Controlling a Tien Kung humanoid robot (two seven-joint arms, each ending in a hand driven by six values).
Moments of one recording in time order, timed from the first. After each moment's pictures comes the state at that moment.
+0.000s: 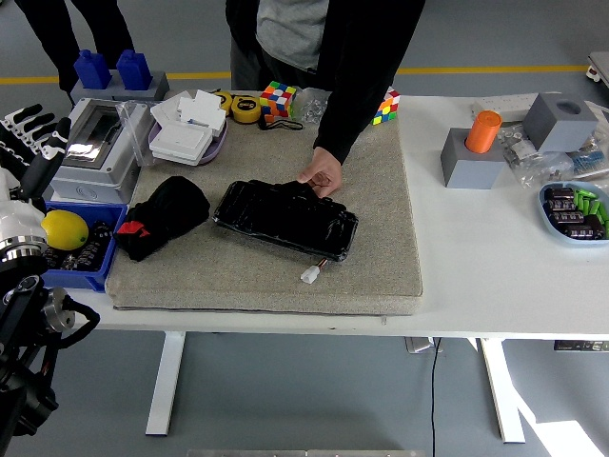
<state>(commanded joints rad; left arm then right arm) -0.24 0.07 -1.57 -1.11 1.11 0.28 -0.47 -0.03 -0.15 1.48 0.24 -1.26 0.02 0.21</state>
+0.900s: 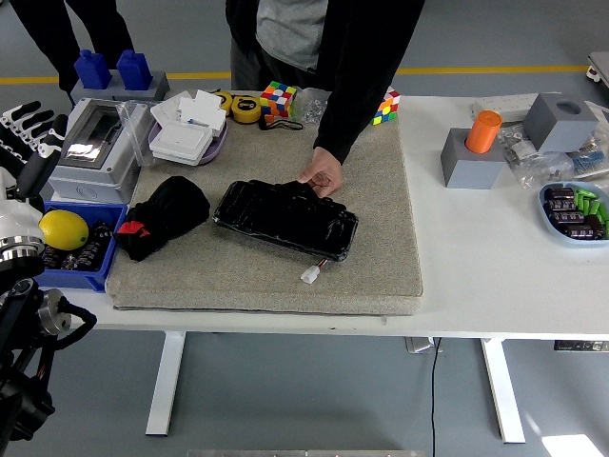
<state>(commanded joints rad) -0.21 0.07 -1.58 -1.18 1.11 0.27 -0.43 -0.02 -0.16 1.53 0.23 -1.29 0.02 0.20</state>
